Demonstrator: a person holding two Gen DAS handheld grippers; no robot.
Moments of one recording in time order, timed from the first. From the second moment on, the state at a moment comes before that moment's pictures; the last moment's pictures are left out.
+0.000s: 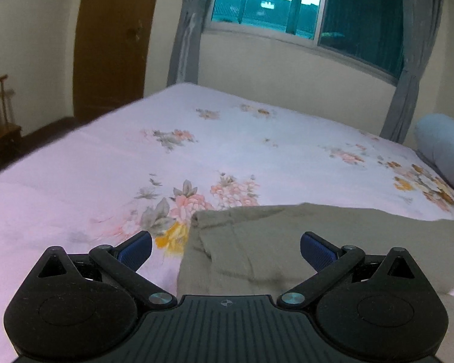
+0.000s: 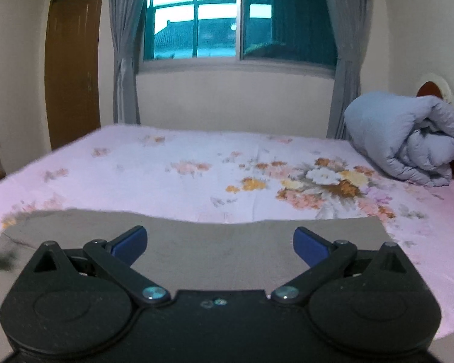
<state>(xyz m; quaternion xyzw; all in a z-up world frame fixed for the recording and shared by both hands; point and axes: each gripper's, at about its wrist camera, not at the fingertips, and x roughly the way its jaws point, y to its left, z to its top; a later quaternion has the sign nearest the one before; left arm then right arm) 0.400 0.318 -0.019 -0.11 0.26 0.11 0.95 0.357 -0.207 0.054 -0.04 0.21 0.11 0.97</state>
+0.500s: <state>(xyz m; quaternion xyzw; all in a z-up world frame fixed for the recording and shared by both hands) 0.548 0.353 -0.103 -0.13 0.35 0.07 0.92 0.477 -0.176 -0.007 -0.05 0.24 0.15 0.96</state>
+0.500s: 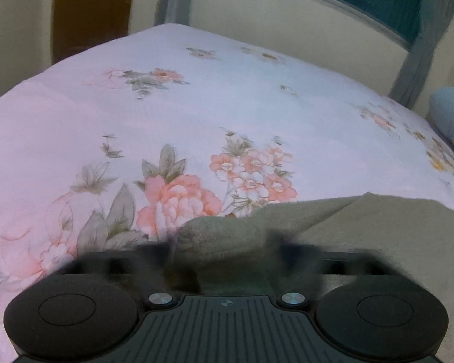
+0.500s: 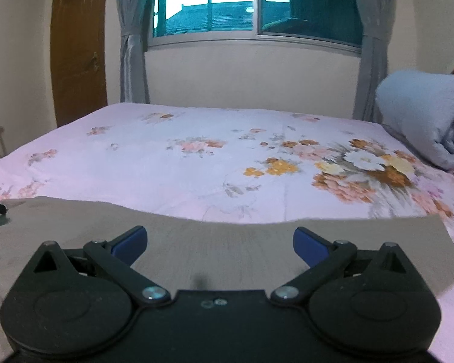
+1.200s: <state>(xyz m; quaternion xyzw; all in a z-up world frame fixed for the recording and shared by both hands) 0.495 0.353 -0.036 -0.13 0.26 -0.01 0.96 0.593 -0.123 -0.054 -0.20 0.32 0.34 0.86</state>
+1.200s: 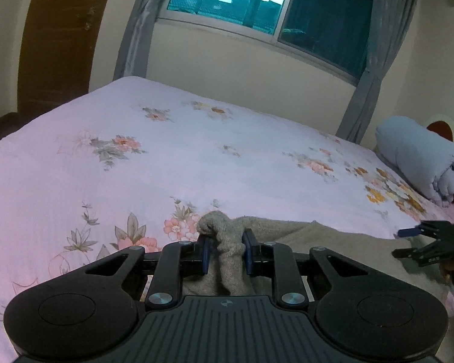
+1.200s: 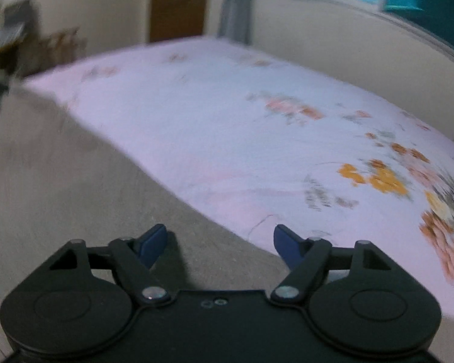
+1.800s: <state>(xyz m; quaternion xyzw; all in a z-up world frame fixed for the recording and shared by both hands) 0.455 0.357 -0.005 -0.13 0.23 -0.05 0.96 0.485 -0.127 0.033 -0.30 0.28 0.37 0.84</state>
